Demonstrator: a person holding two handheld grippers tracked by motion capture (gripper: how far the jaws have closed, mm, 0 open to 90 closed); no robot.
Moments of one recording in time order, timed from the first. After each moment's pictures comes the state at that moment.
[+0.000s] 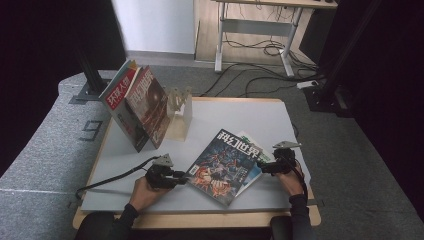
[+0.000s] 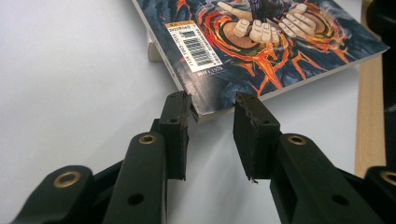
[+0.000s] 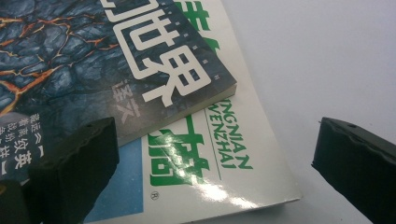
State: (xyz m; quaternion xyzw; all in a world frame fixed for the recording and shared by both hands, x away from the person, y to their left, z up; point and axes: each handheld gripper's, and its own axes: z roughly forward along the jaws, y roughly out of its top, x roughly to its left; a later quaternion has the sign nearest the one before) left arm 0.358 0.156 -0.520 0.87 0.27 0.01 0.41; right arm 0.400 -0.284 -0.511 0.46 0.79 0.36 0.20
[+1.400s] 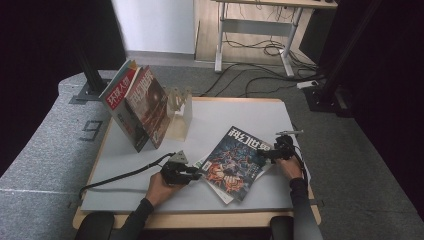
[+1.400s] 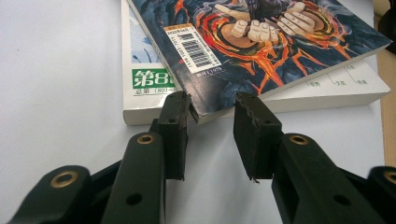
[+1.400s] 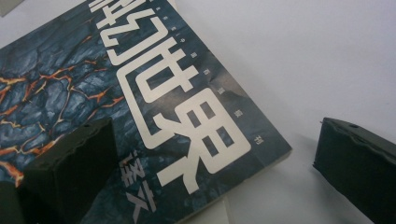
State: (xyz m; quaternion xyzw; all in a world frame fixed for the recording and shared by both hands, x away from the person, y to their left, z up) left arm 0.372 0.117 -0.525 0.87 0.25 0.02 0.43; right arm 0.460 -0.304 -0.526 0.51 0.76 0.39 0.10
